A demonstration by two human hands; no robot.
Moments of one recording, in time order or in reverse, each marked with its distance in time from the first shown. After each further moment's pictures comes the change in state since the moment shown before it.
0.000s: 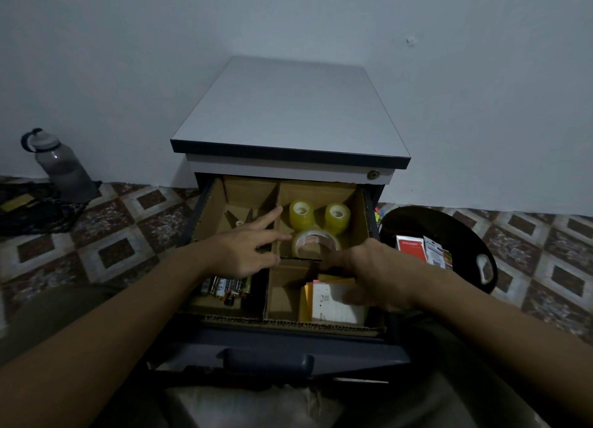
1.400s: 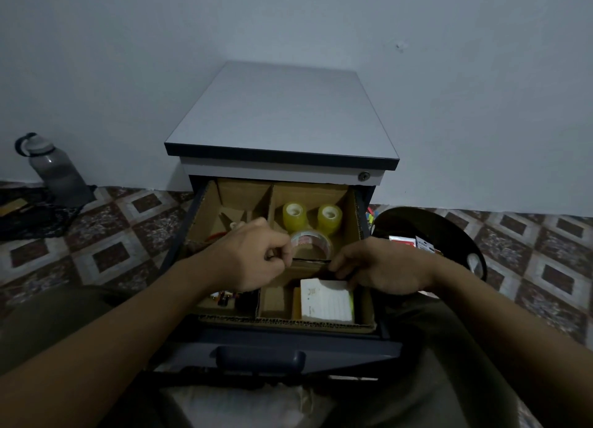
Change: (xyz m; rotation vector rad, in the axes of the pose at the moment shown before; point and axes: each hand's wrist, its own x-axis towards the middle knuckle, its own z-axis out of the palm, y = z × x) left_hand -0.023 0.045 0.006 0.046 0.251 0.084; right_hand -0.010 0.027 -0.011 0.405 -0.081 0.116
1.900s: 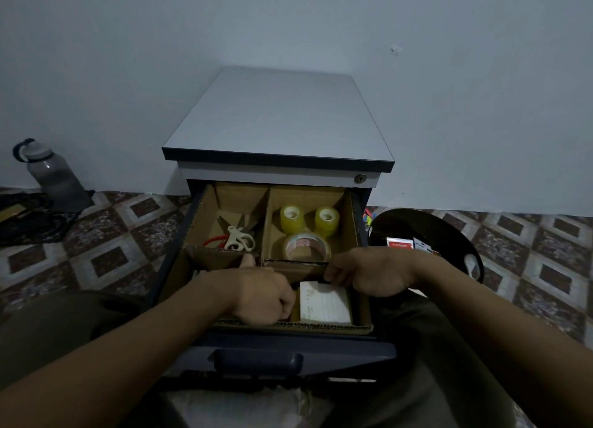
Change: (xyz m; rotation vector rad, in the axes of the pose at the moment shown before) left_hand 0.004 0.023 0.019 0.327 -0.575 -0.004; right_hand 0.005 -0.018 0.000 -0.183 -0.167 0.095
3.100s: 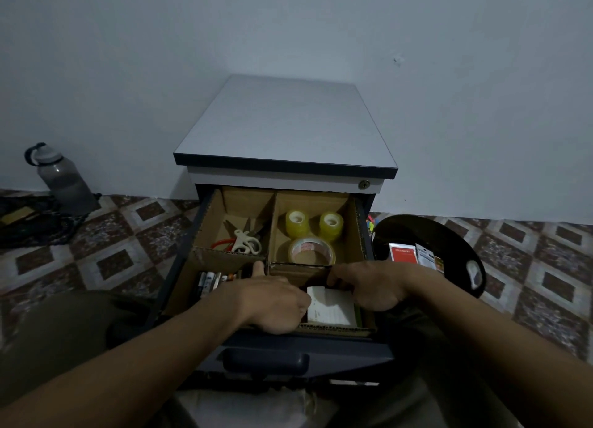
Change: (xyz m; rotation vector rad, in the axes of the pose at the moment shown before) left_hand 0.006 0.010 0.010 -0.042 0.025 0.001; right_hand 0.001 -0.011 0.012 -0.146 -0.023 0.074
